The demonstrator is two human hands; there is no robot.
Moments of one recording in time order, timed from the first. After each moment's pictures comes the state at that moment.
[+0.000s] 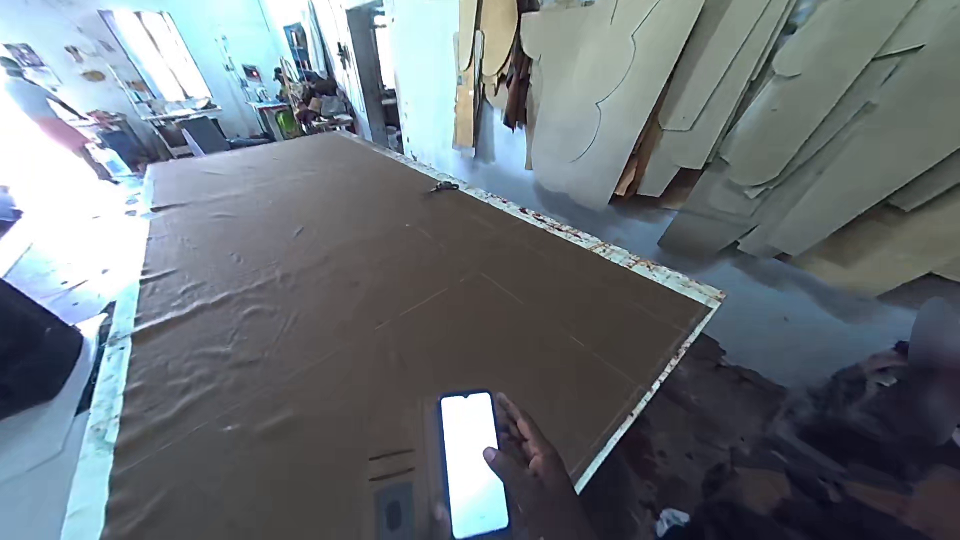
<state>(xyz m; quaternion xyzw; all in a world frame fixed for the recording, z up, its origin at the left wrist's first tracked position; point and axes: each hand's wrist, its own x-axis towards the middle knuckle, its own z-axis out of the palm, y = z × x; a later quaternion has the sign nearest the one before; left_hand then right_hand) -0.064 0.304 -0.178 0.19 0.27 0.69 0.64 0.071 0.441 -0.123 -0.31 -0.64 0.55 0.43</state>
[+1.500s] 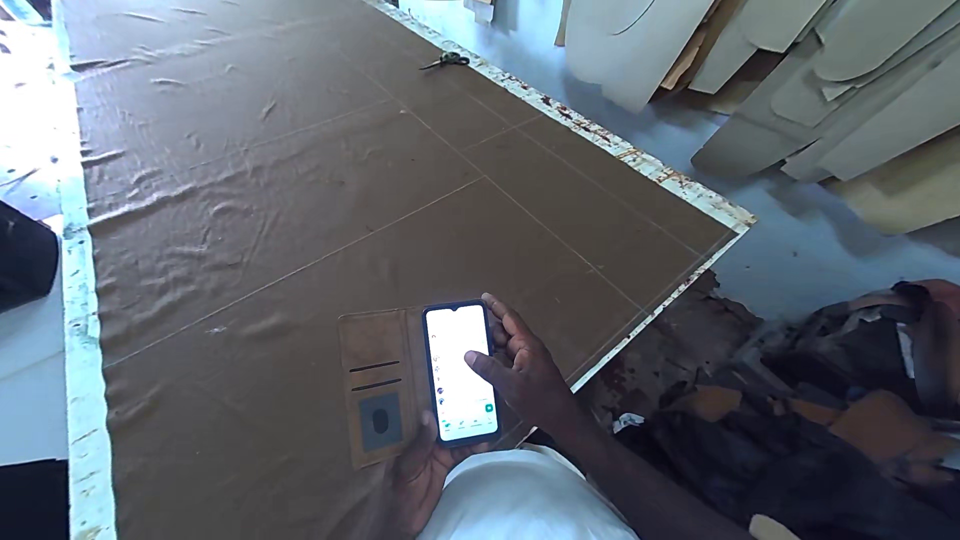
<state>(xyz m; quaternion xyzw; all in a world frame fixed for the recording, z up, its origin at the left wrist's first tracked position) -0.066 0.301 -0.191 0.14 0.16 0.70 0.68 0.063 0.453 -0.107 -0.34 -0.64 0.62 0.31</state>
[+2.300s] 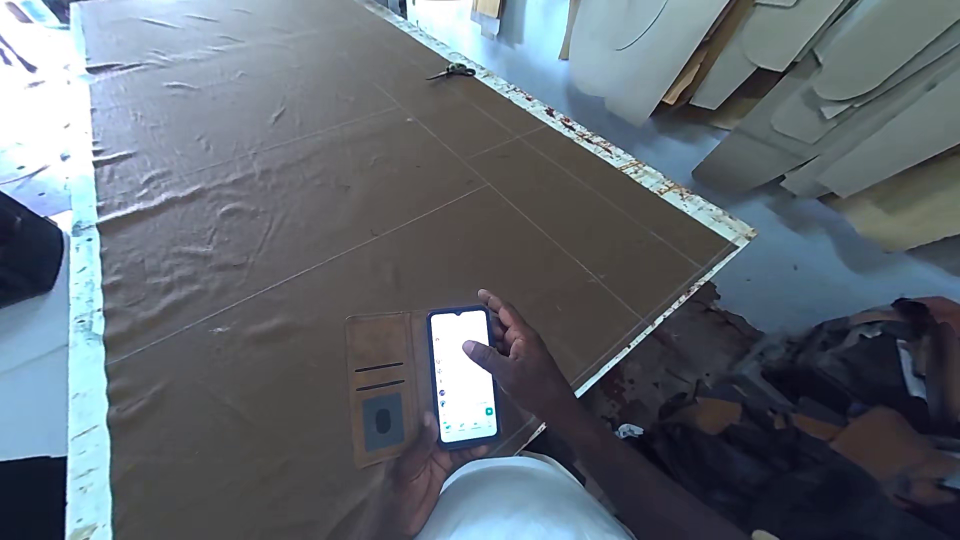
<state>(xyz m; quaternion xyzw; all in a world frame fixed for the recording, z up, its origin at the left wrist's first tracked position) -0.070 0.303 -0.196 0.16 0.16 0.70 0.68 0.054 0.468 -0.102 -0.34 -0.66 0.60 0.29</state>
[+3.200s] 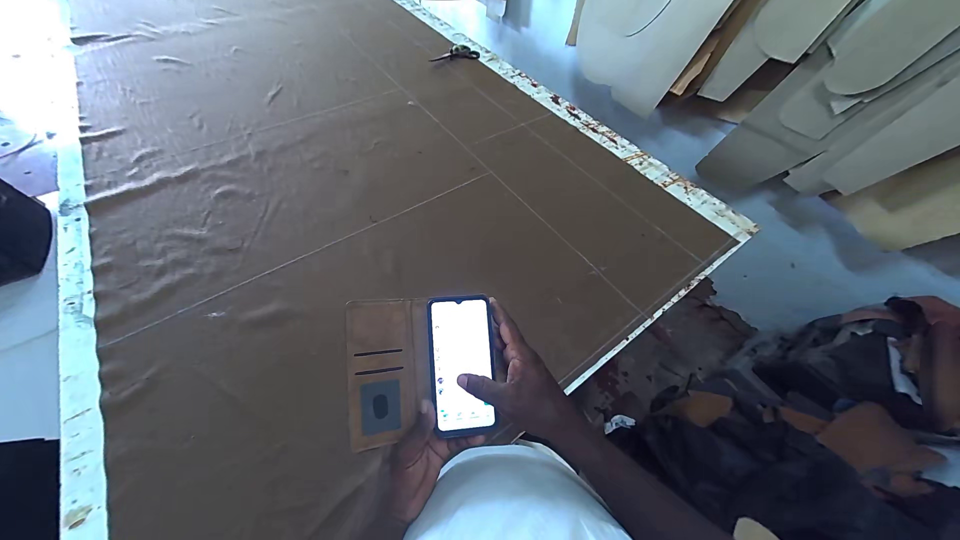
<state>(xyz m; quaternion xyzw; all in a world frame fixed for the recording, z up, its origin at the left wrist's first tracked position) -0.069 0.301 -0.190 0.14 0.19 0.70 0.68 0.069 0.448 -0.121 -0.40 -0.70 0.56 0.21</state>
